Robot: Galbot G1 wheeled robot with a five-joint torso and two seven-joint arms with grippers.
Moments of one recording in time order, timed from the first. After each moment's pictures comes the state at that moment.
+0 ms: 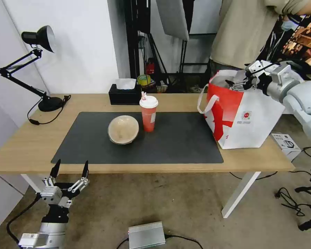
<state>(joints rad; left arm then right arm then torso) 1.73 -1.43 -0.79 -2.06 -0.35 -0.43 0.25 -0.23 0.59 -0.04 1.50 0.46 -0.32 -0.31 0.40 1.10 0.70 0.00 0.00</state>
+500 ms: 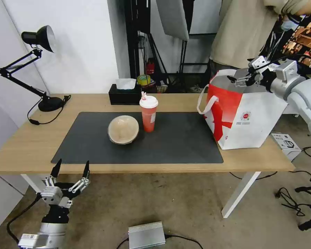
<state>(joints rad) 1.73 -1.43 -0.79 -2.07 -0.35 -0.43 0.26 -0.24 0.55 -0.01 1.56 0.48 -0.32 -0.29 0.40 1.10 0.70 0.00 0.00</state>
